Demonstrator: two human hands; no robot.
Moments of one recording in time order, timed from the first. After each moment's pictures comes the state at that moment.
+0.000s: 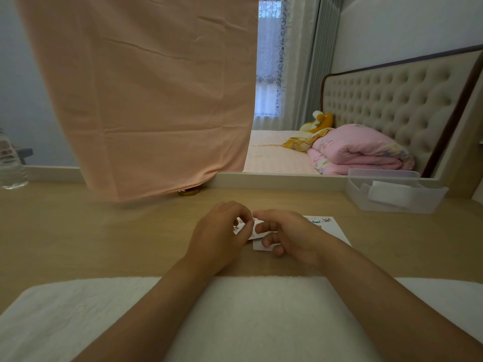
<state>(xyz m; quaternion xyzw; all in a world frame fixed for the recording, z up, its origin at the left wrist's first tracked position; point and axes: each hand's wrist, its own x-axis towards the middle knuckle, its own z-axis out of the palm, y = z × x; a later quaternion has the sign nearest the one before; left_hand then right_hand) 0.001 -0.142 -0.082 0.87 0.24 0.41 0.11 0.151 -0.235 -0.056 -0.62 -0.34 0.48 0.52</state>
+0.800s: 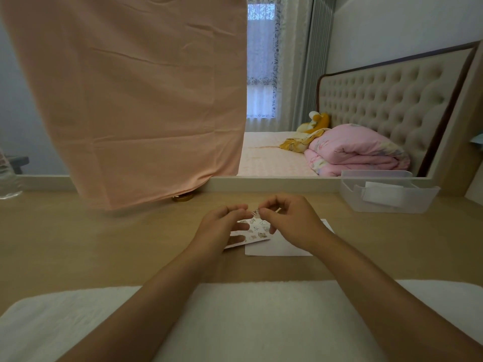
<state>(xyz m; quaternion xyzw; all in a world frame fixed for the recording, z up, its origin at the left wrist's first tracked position) 0.020 -0.158 -0.053 0.60 0.32 0.34 0.65 0.175 -0.242 -0.045 -0.66 -0.53 0.14 0.51</state>
